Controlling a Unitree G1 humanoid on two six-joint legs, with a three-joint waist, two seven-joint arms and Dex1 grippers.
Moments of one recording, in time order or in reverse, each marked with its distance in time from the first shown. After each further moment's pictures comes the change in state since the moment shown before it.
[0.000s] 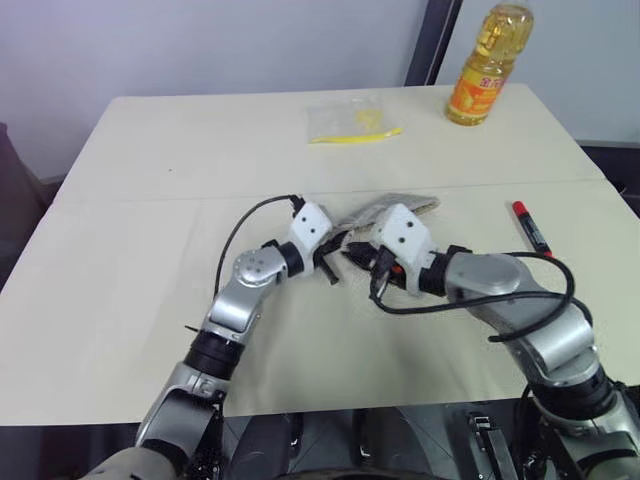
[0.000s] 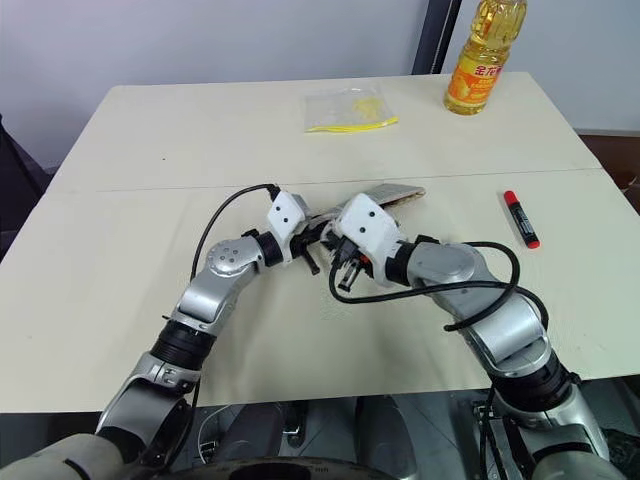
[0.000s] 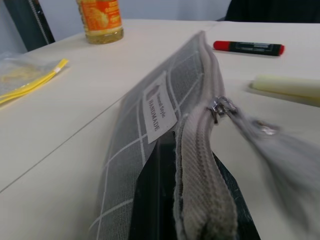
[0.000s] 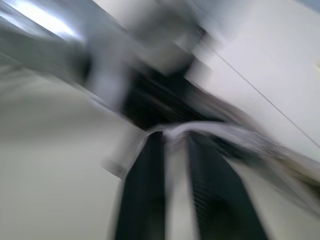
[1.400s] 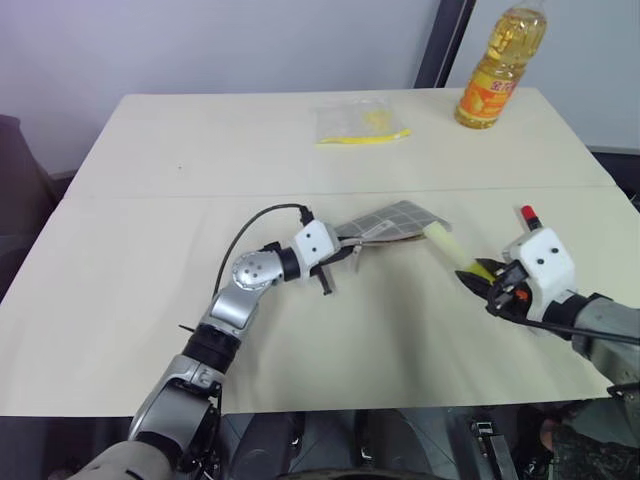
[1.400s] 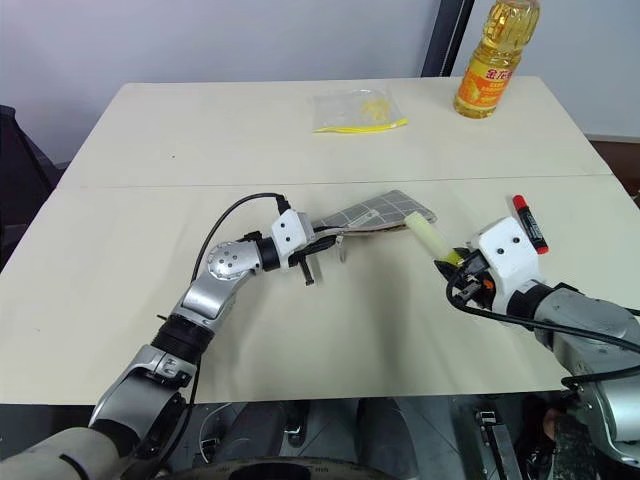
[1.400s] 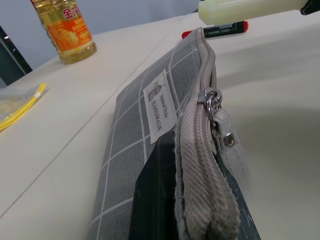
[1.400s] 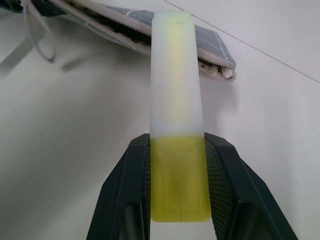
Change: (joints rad) left arm -0.021 0.058 -0.036 0.176 0.059 -0.325 -0.154; right arm 0.458 -0.179 -0.525 -0.014 0.017 -0.001 -0.021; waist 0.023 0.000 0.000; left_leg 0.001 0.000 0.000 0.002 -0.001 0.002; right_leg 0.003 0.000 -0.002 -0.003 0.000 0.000
